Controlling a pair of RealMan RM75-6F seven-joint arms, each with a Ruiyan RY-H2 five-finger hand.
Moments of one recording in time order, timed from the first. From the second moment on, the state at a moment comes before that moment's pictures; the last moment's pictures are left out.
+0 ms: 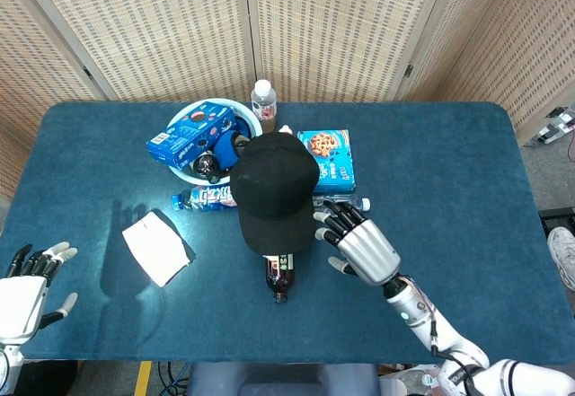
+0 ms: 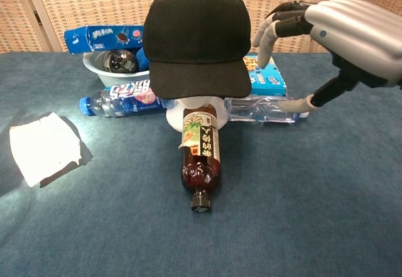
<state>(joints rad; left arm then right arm) -0.07 -1.07 -0.02 -1.76 1.50 1.49 0.21 0.51 -1.52 0.16 -1.54 -1.78 1.28 -0.25</state>
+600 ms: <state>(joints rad) -0.09 -1.06 -0.02 -1.75 1.49 1.47 0.18 0.62 -1.69 0.17 -1.35 -1.77 1.28 -0.22</state>
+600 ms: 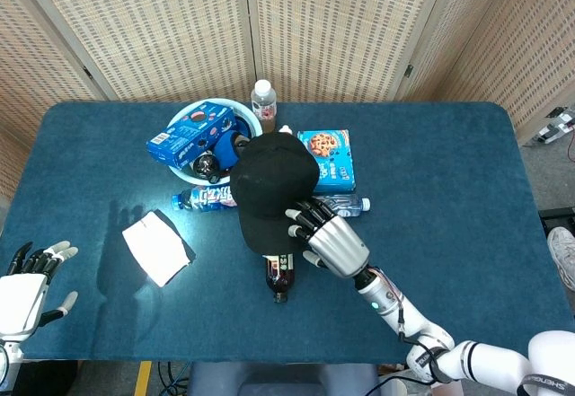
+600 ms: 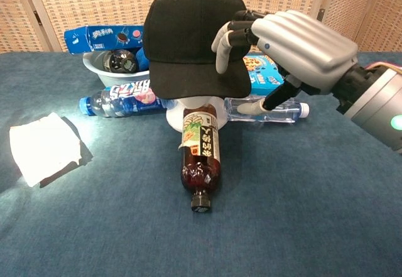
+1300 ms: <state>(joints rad) -0.10 -1.05 -0.03 -1.74 1.48 1.45 0.15 0.71 -1.79 0.19 -1.18 -1.78 1.39 -0.13</state>
